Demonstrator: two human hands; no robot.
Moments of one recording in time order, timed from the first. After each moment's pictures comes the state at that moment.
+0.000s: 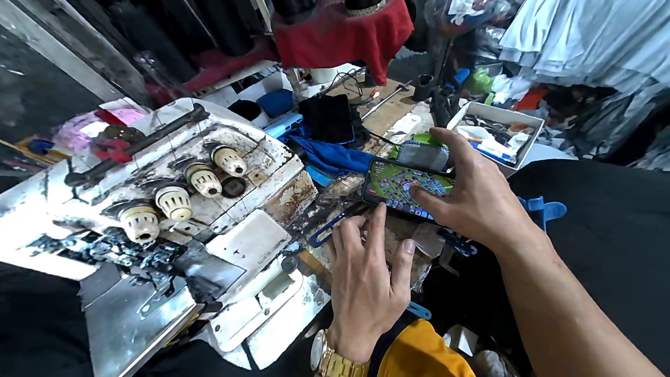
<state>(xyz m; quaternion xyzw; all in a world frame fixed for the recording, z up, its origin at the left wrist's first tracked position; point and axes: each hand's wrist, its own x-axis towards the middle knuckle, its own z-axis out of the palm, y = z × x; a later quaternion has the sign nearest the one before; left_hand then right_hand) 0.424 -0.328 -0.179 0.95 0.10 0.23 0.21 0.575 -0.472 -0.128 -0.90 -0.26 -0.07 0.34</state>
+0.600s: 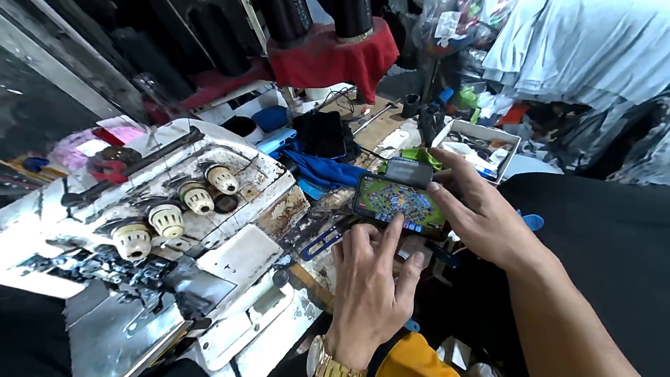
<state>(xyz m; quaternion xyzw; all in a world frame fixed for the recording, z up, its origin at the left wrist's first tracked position) 0.437 -0.336 -0.170 0.95 0.02 0.21 0.23 0.565 -0.499 -0.120 -0.85 -0.27 -0.01 0.46</state>
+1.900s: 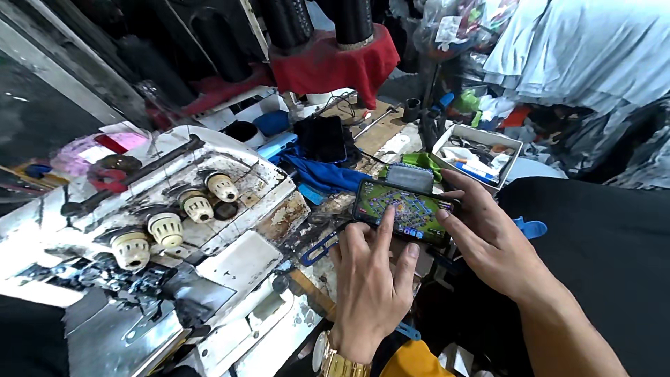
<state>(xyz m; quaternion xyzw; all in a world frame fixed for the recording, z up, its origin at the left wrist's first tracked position) 0.448 -0.338 -0.172 0.94 0.07 0.23 0.24 0.544 -0.512 -0.135 -0.83 -0.26 -0.01 0.50</state>
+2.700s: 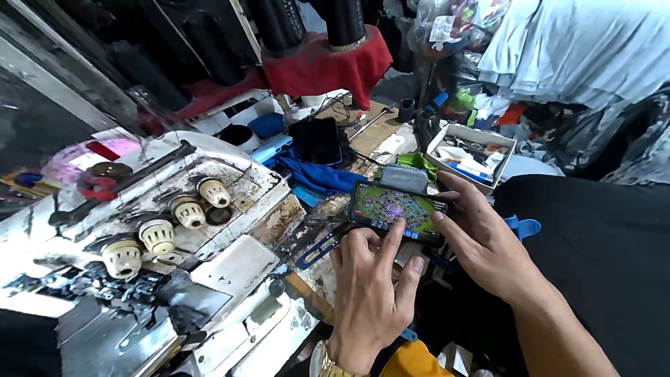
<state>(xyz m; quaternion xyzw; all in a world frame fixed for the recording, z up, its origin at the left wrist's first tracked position) 0.444 -0.340 -0.175 0.94 0.02 0.24 0.23 0.543 -0.513 -0.141 -0.82 -0.26 -0.02 0.51</state>
